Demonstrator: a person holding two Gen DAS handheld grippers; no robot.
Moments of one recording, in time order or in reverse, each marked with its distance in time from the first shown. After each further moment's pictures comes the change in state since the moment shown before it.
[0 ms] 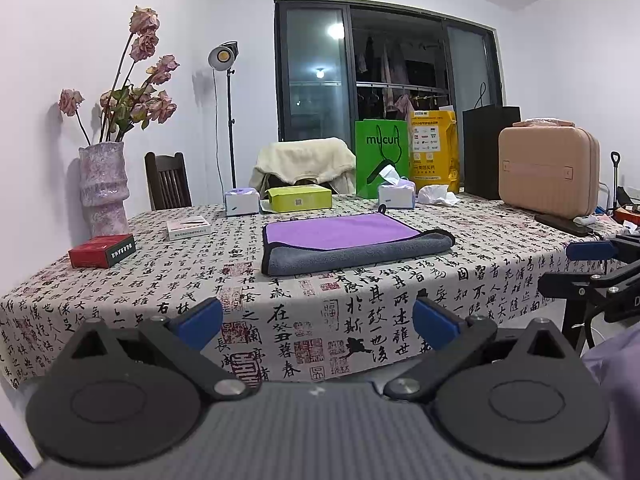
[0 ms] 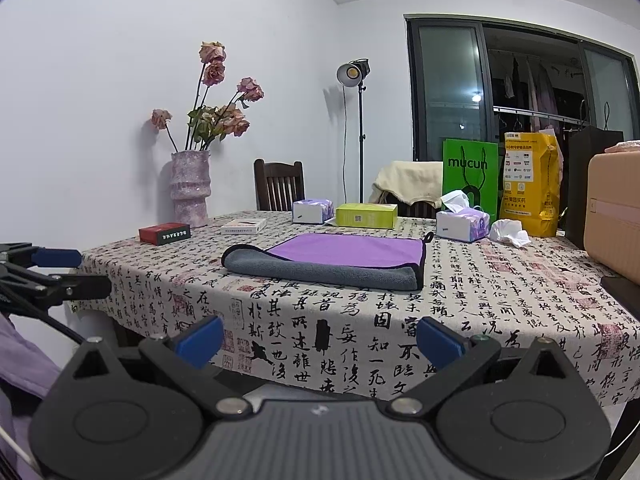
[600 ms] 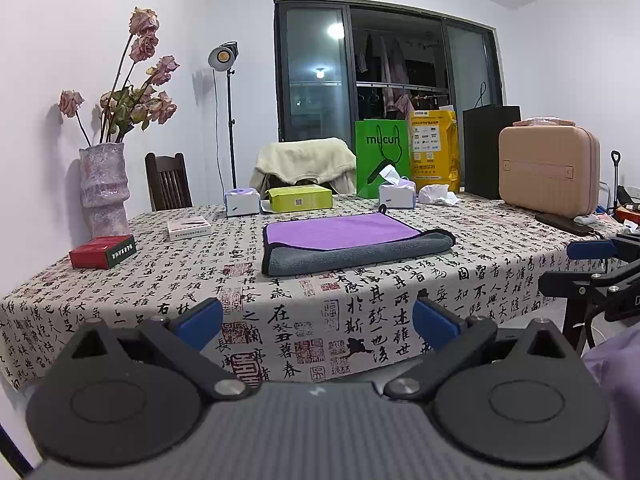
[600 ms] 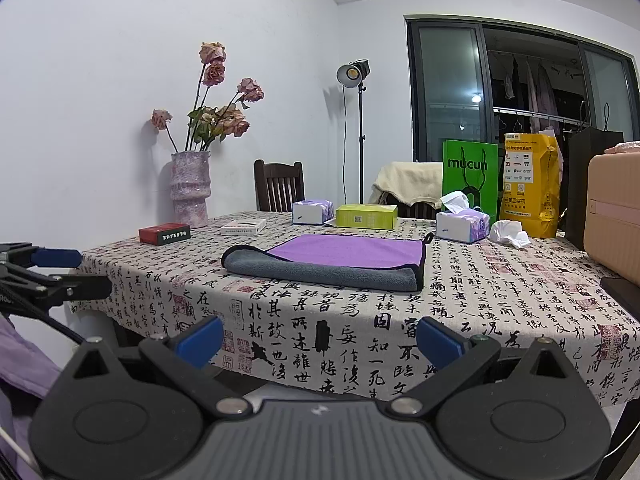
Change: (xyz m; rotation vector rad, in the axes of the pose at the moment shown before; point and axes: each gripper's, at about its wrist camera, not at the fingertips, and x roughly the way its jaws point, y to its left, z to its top) left arm 0.000 0.000 0.000 0.002 -0.001 -0.001; right arm -0.001 -0.001 0.001 -0.002 -0.002 -0.001
